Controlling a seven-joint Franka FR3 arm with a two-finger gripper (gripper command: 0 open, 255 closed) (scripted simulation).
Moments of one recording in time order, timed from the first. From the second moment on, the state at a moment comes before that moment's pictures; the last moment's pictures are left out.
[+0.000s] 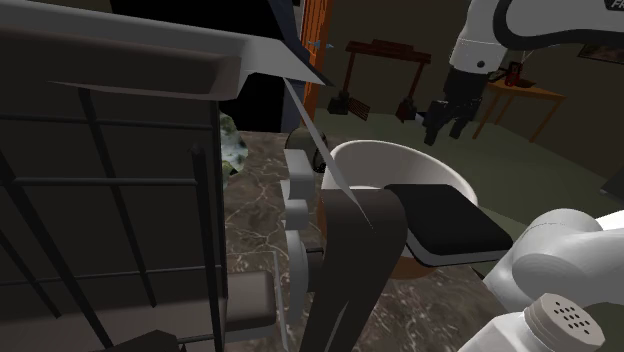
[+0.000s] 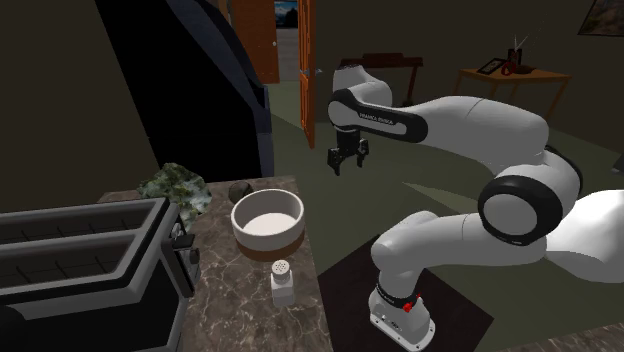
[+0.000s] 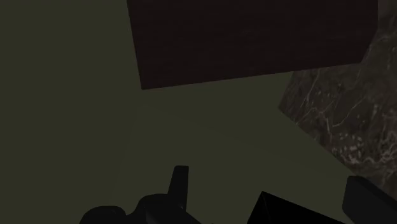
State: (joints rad) arm -0.01 -0.83 -0.02 -2.42 -0.11 1.56 0.16
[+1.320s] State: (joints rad) arm 0.08 -0.53 0.37 -2.07 0.07 1.51 0.56
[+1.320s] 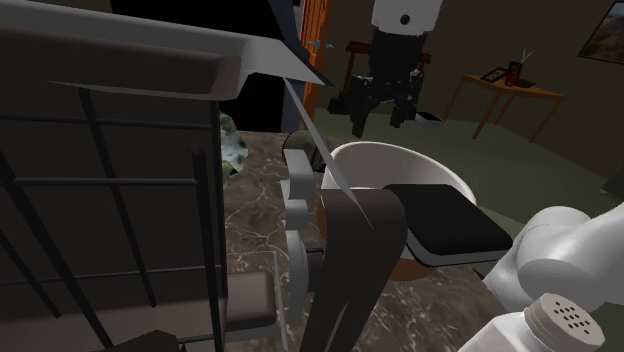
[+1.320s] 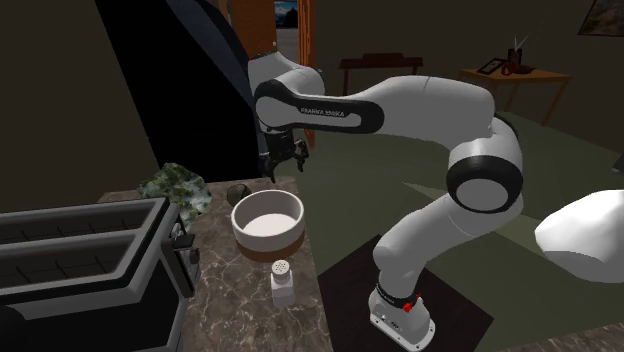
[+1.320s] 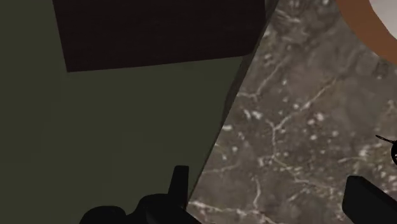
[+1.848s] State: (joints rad) arm 0.09 -0.30 0.55 -1.81 0.04 1.48 0.76
